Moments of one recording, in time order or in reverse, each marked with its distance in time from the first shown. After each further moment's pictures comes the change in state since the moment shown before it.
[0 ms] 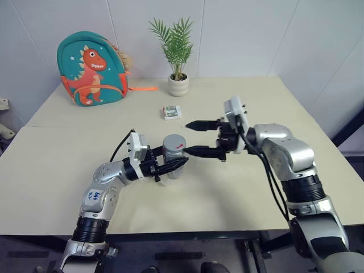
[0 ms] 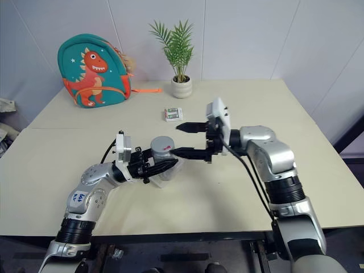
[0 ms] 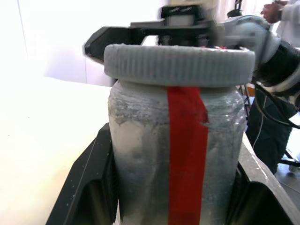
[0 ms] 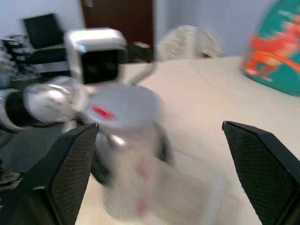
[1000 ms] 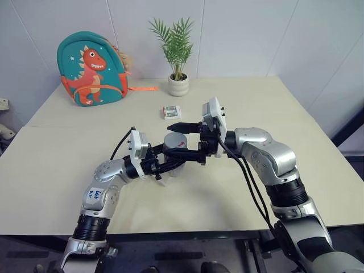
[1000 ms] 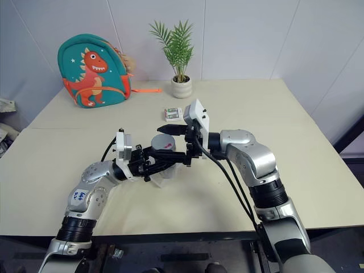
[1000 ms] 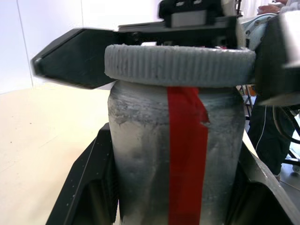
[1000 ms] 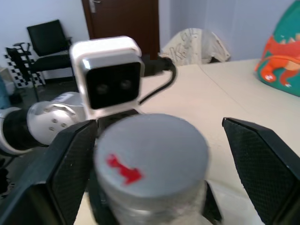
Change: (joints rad) left arm -0.017 -0.004 -0.001 0.007 0.005 -0.010 0.024; right arm -0.020 0.165 0.106 -0.116 -0.002 0.063 -0.139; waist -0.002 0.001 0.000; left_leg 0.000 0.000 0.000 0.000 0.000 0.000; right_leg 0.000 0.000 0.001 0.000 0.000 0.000
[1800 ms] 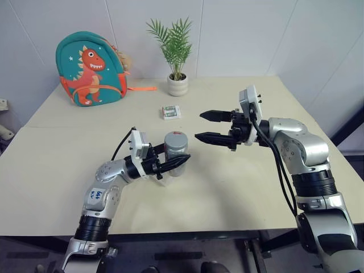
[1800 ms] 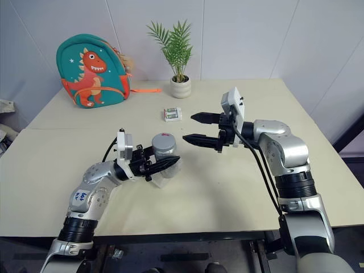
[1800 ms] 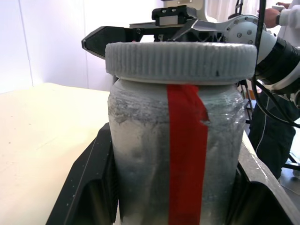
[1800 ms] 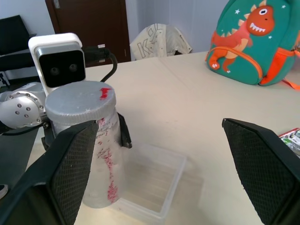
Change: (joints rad) left arm 0.002 -0.014 -0.002 -0.002 -0.001 0.002 0.006; right arm -0.009 -0.203 -0.135 0.126 0.029 -0.032 0.124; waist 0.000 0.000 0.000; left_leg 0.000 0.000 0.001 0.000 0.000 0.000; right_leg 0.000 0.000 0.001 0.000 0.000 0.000
